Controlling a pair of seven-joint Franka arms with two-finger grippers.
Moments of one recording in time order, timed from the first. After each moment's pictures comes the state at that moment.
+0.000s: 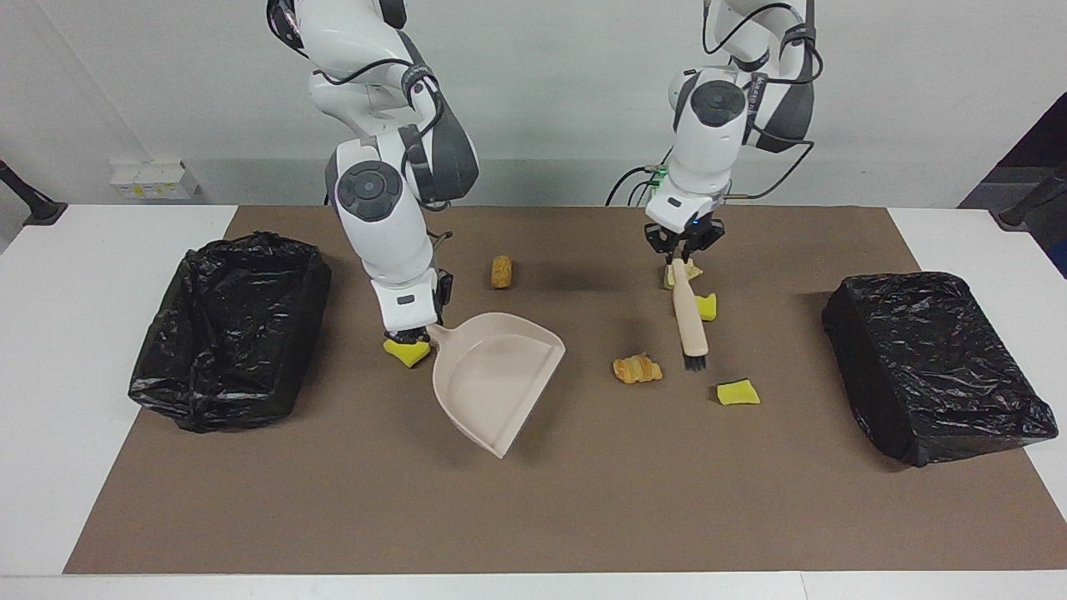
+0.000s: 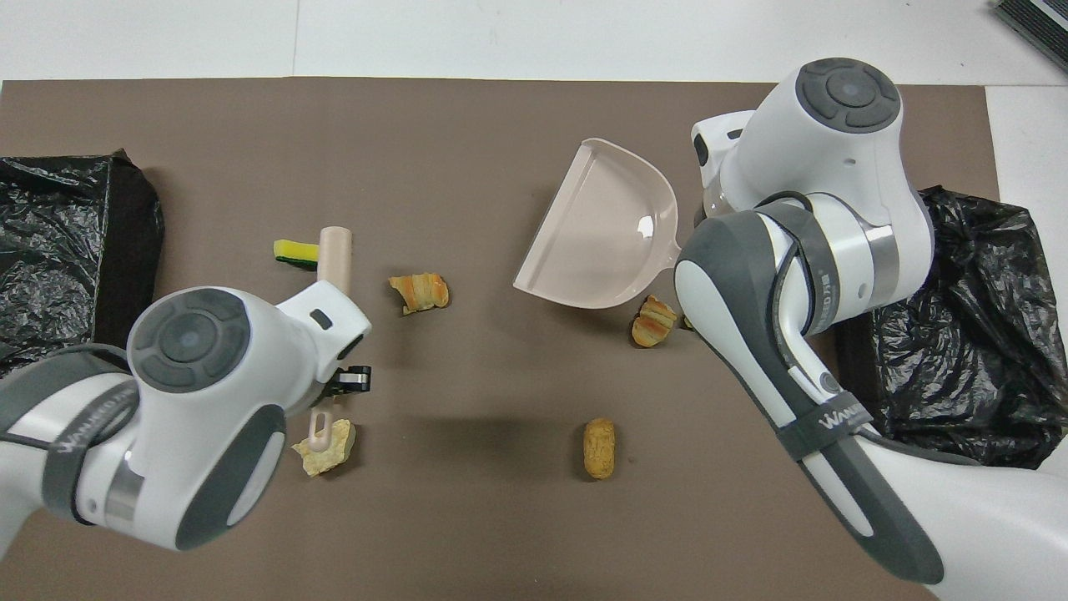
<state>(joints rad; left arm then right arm) 0.01 -0.13 -0.40 -2.15 0.01 1.93 -0.33 0.23 0.35 0.06 -1.53 0.02 1.76 -0.81</state>
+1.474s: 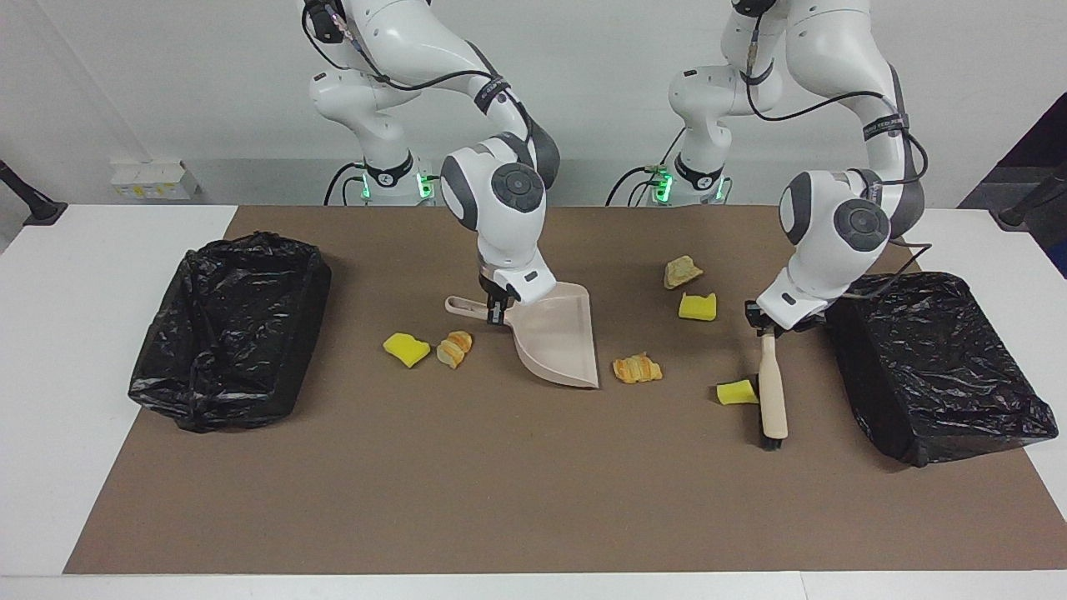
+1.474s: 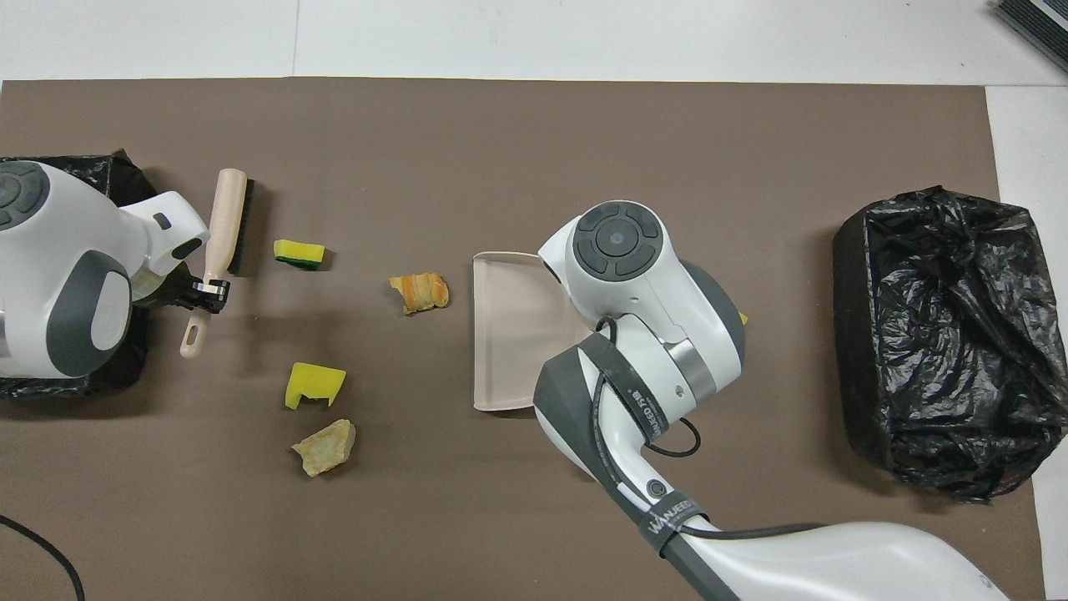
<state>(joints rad) 0.00 0.20 -0.15 -1.96 0.09 2.01 0.07 0.47 0.35 0.07 -1.71 -0.11 1.90 -0.88</state>
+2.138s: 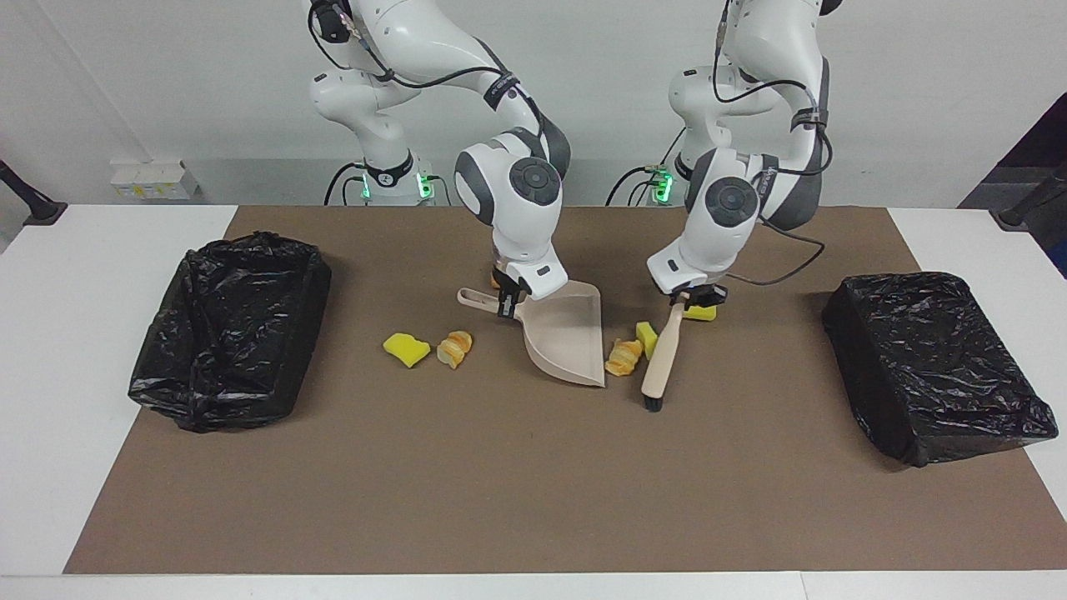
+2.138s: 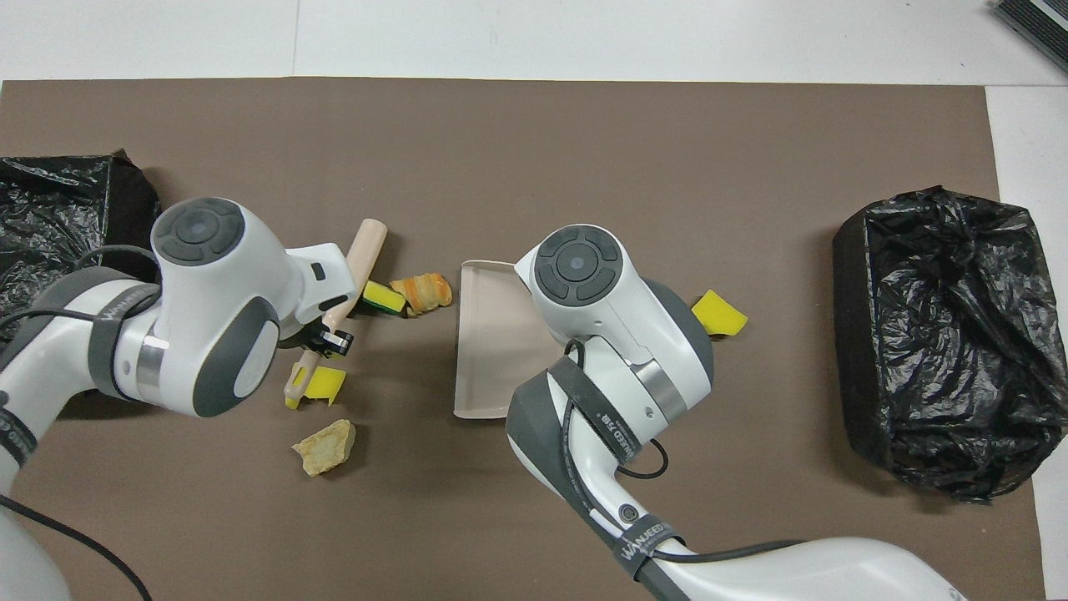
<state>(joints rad) 0.00 0.12 -0.45 -2.08 0.06 1.98 0.02 0.50 0.35 0.07 -1.71 -0.11 1.90 -0.80</state>
